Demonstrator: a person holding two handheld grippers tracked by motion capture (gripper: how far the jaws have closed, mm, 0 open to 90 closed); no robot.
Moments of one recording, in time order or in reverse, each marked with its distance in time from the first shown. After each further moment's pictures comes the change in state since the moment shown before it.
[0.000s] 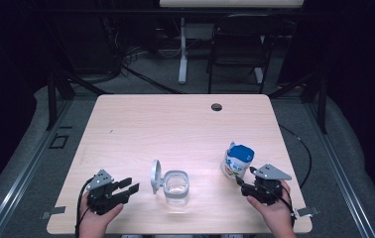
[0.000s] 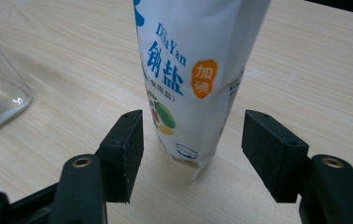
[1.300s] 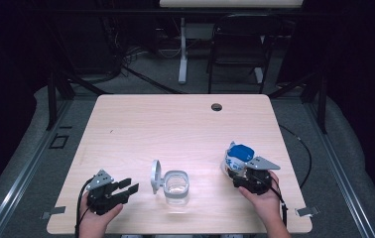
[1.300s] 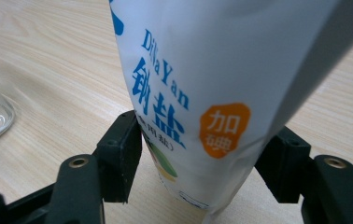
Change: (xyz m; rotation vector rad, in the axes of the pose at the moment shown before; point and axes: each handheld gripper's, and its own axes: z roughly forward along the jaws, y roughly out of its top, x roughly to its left) left arm 0.002 -0.002 0.001 0.006 0.006 -0.005; right arm -0.004 0.005 0.038 0.001 0.039 0.026
